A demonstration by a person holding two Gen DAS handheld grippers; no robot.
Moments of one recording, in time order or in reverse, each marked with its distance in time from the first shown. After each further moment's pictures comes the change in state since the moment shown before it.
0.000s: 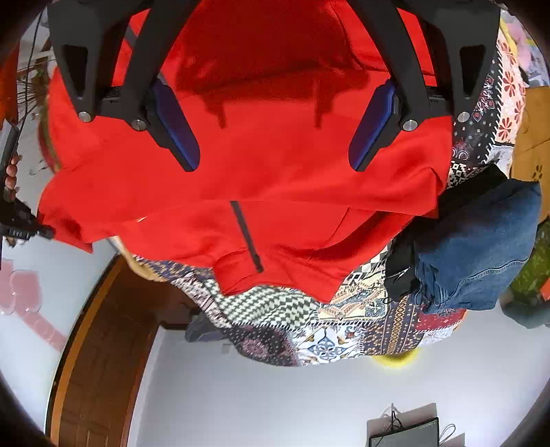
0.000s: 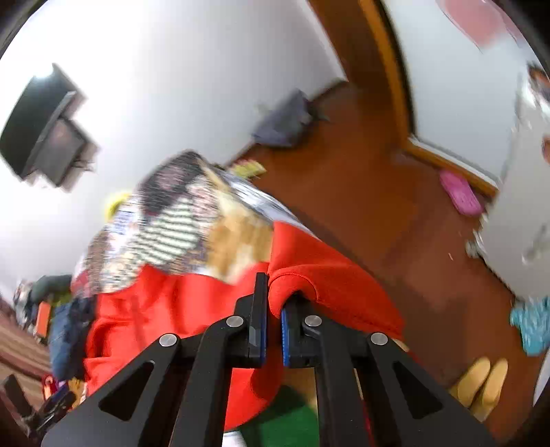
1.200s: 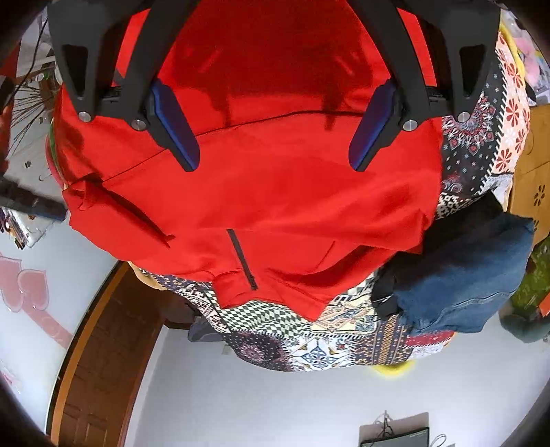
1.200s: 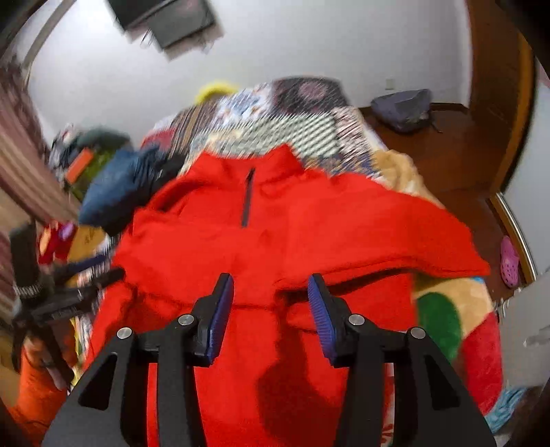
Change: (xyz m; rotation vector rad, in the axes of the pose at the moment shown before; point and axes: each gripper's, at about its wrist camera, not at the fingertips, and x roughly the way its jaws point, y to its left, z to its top) left arm -0.017 0.018 -0.038 -0.018 0.010 -0.020; right arm -0.014 0.135 -0.108 -0.459 0.229 0.140
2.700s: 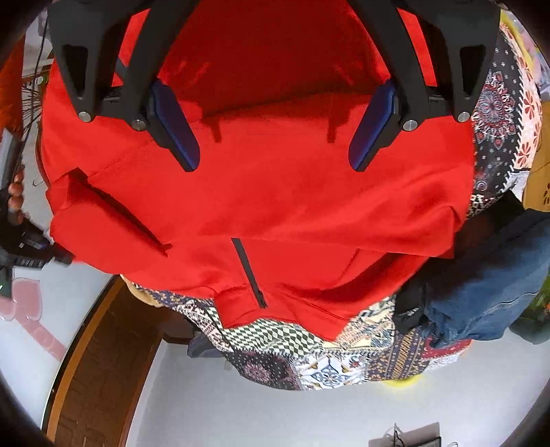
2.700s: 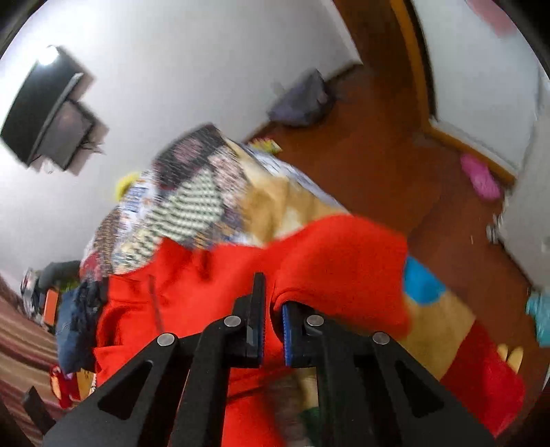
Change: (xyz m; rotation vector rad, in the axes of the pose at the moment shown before) left arm 0.040 -0.013 0.006 0.002 0.053 0.004; right arm 0.020 -0.122 0.043 0.442 -0.171 -0.100
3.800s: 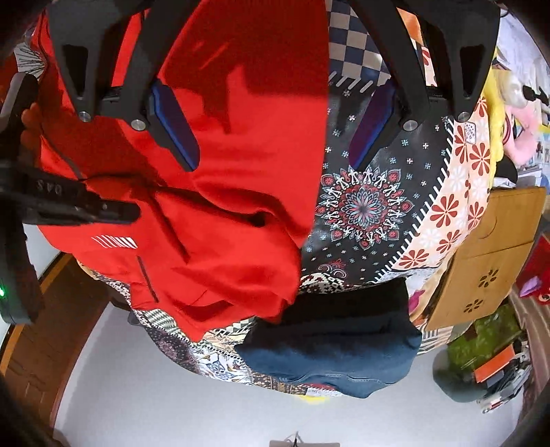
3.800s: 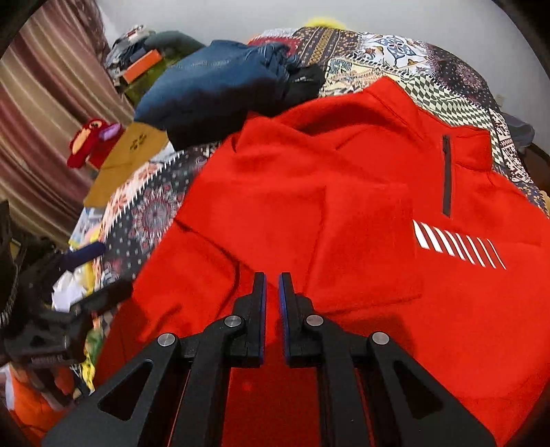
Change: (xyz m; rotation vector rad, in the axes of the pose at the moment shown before) left arm -0.079 0.138 -0.105 -0.235 -0.042 0.135; right arm 0.068 0.254 -0.213 -0.807 0.476 0.231
